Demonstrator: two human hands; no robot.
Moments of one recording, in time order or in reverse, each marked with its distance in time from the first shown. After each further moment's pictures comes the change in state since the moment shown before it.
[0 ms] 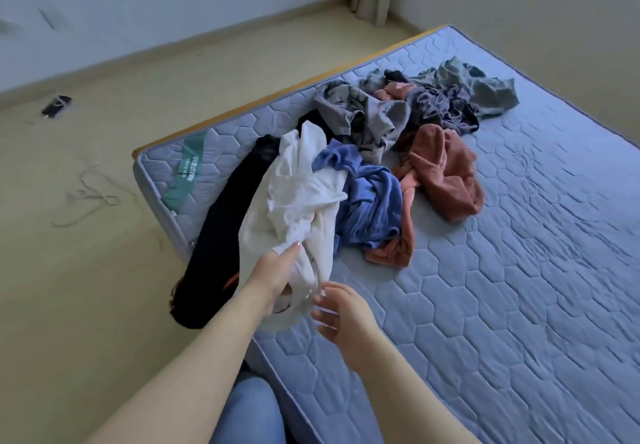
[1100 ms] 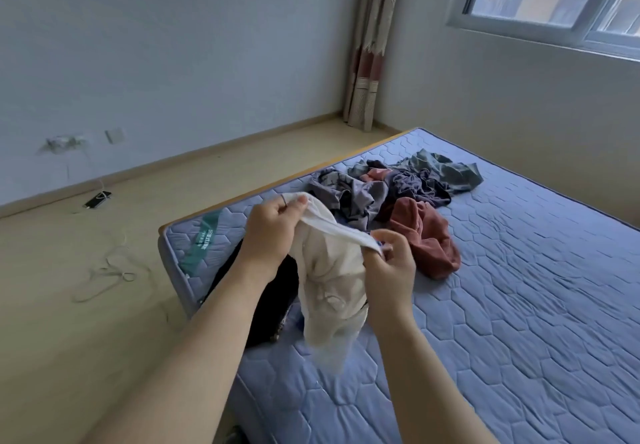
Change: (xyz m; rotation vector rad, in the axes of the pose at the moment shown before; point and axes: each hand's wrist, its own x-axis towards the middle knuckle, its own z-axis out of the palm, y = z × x) left_hand -0.138 0.093 0.011 -0.056 0.288 0.831; right_hand -0.115 -0.066 -0.029 0.061 0.288 -1.010
